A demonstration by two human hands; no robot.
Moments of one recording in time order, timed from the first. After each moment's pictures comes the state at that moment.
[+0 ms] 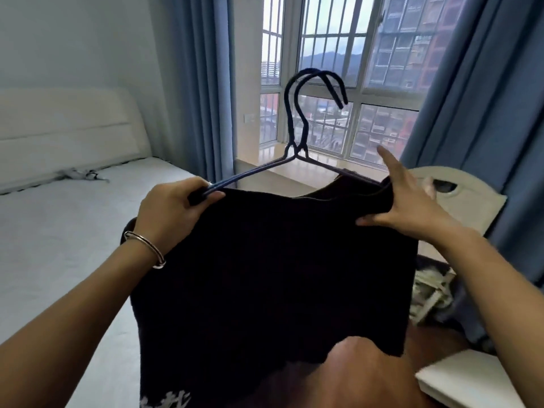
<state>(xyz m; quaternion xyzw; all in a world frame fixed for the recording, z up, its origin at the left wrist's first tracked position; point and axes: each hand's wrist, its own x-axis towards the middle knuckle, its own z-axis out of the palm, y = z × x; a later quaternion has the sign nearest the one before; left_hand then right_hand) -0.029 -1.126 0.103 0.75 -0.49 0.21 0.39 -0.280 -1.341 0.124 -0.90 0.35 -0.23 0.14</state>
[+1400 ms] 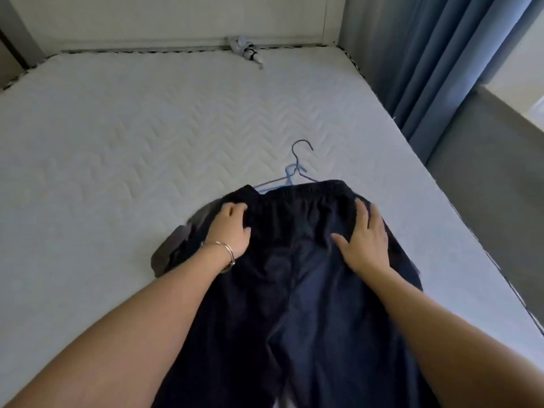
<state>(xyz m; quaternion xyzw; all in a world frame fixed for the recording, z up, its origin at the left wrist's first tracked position) 0.465 -1.422 -0.339 0.97 -0.03 -0.05 0.24 0.417 -1.658 -0.342 -0.95 0.16 0.00 0.25</state>
